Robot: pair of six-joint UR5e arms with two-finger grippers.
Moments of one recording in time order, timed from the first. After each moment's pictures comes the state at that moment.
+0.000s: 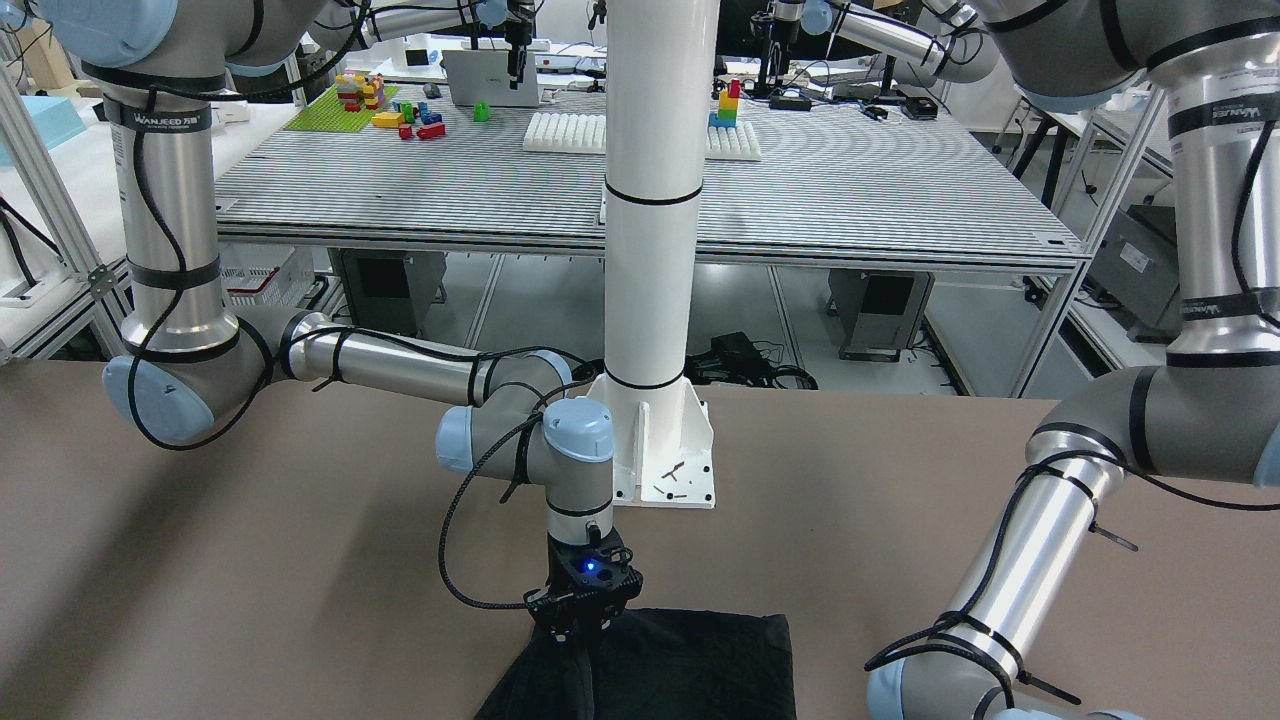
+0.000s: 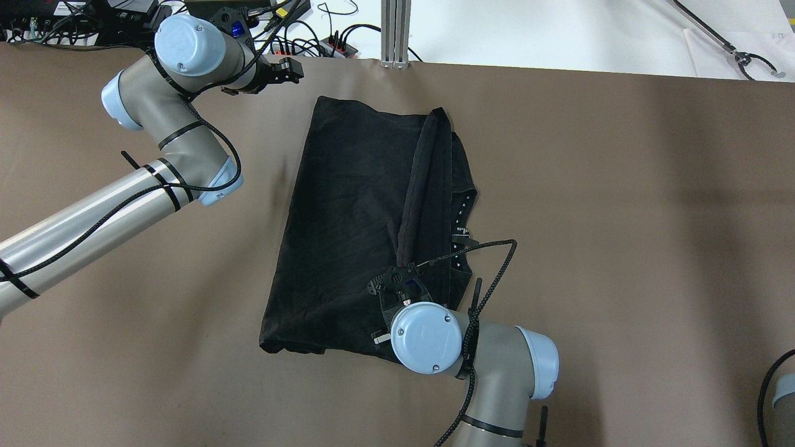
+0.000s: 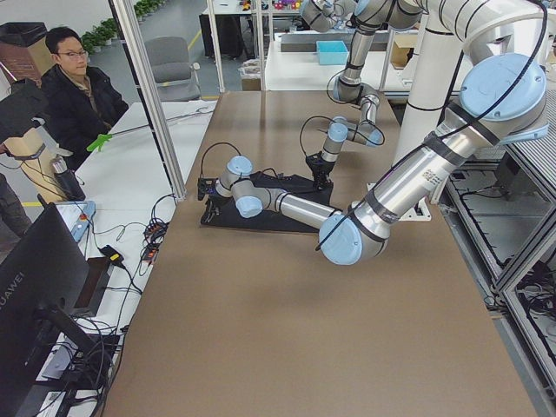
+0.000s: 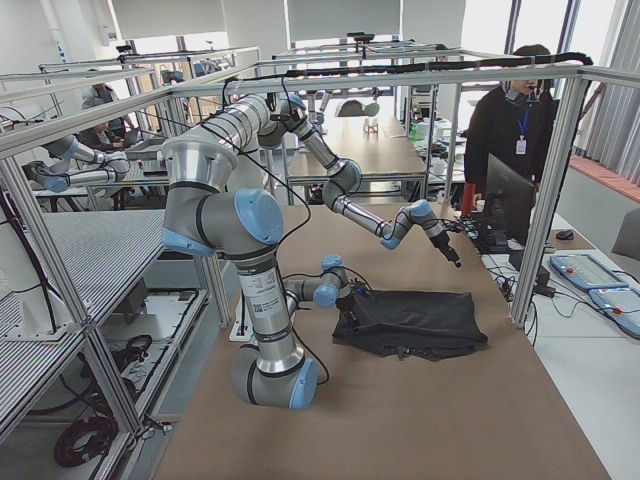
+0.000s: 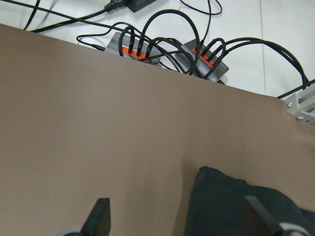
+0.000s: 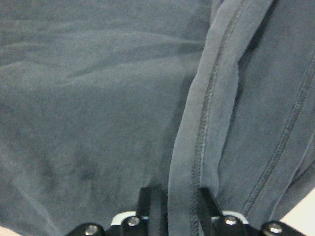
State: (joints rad) left arm -0.94 -2.44 -1.01 -2.31 -1.75 -1.25; right arm 0.33 -0.94 1.70 -1.48 1.53 0.94
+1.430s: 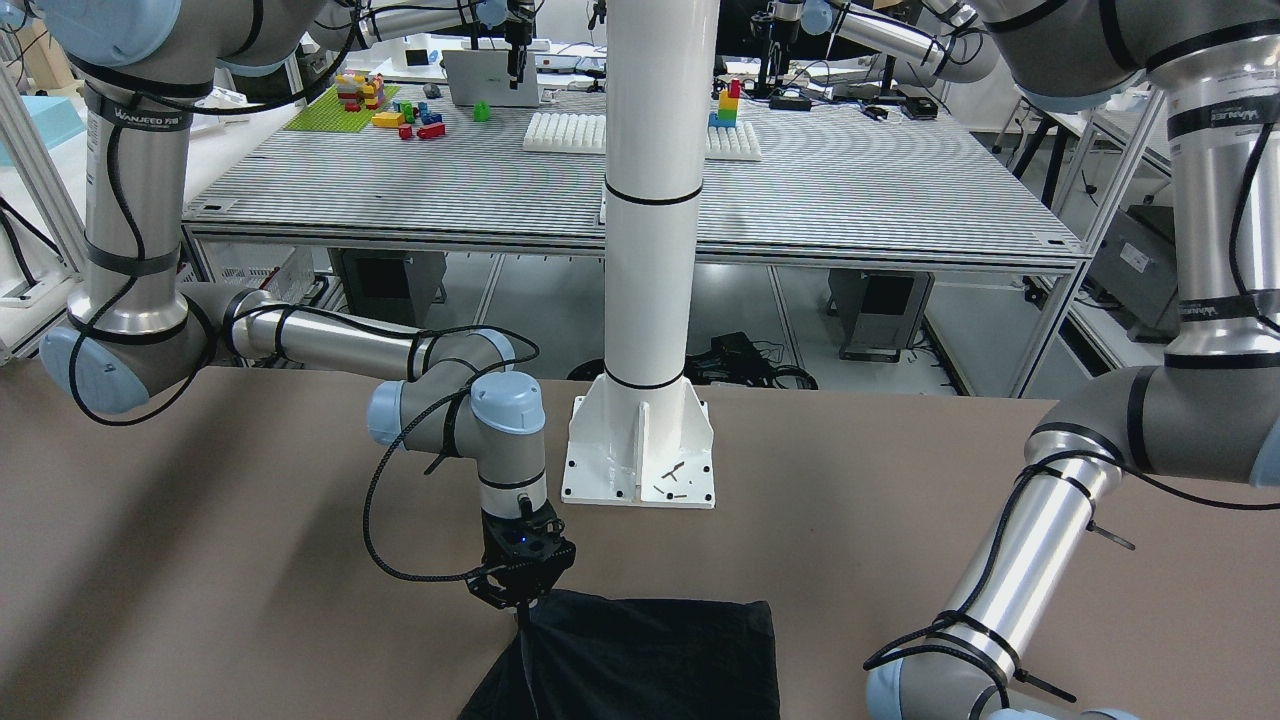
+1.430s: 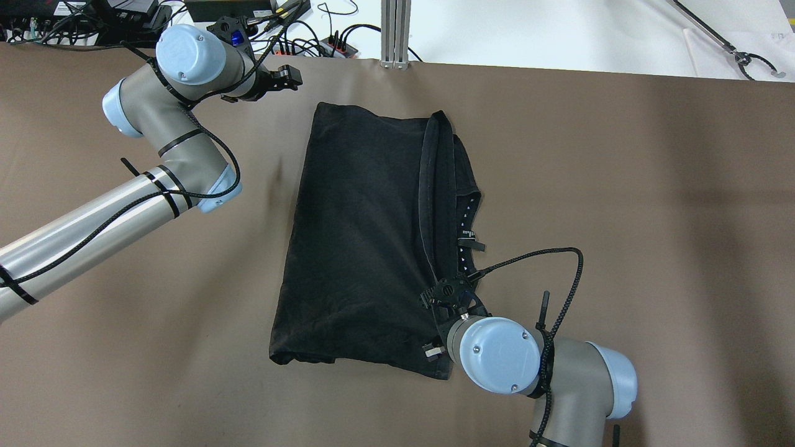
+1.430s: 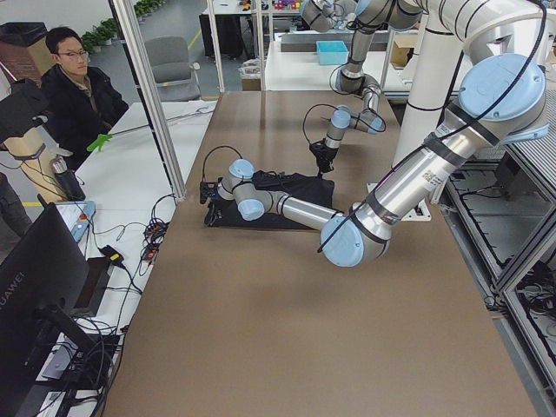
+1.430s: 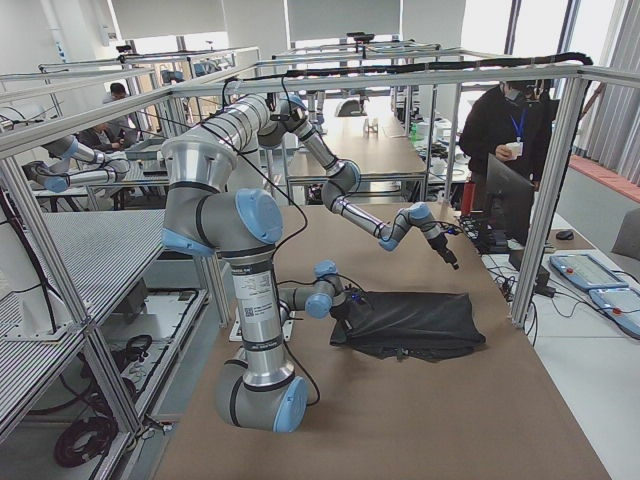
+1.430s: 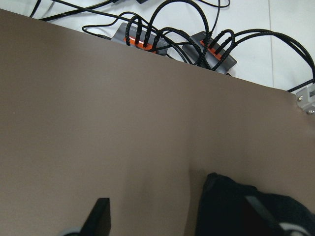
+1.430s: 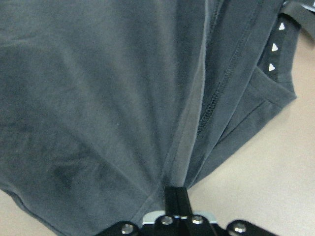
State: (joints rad) left arm -0.93 -2.42 -1.01 -2.31 -1.75 -1.27; right arm 0.33 -1.14 1.89 -1.47 1.54 0.89
